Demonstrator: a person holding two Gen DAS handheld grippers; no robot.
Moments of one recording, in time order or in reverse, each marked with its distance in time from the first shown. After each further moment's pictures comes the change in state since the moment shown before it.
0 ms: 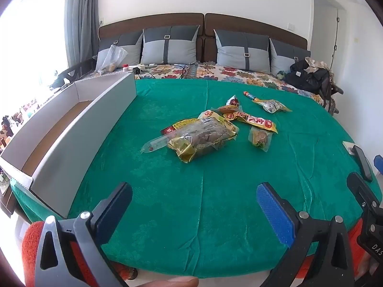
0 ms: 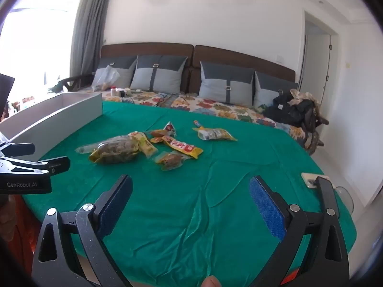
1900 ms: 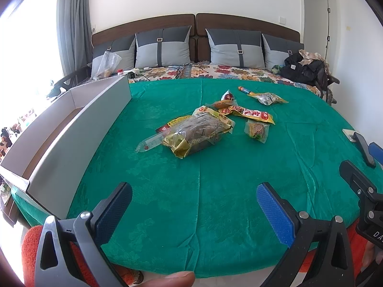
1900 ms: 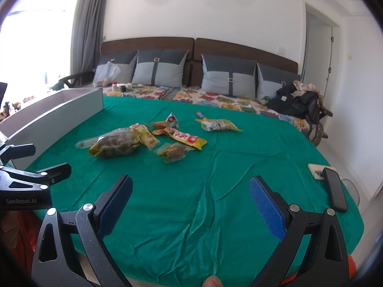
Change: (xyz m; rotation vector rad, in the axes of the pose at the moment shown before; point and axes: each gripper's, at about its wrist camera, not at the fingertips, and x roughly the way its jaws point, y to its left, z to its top) left arm 0.007 -0.010 -0.014 0.058 -0.005 -0.010; right arm 0.015 -0.001 -0.012 0.010 0.025 0.012
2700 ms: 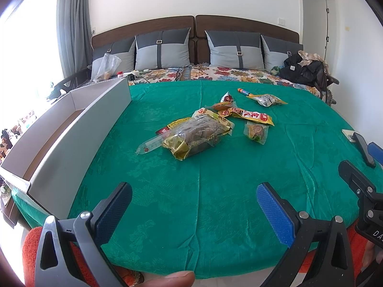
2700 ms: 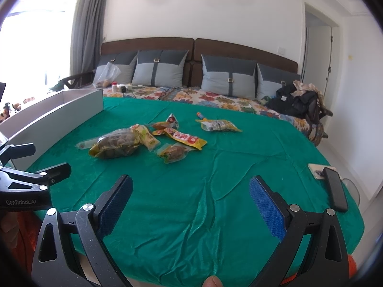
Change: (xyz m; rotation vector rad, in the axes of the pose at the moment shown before) left arm -0.002 -0.001 0.002 0.003 -0.011 0.000; right arm 0.000 0.002 0.000 0.001 -0.002 0.003
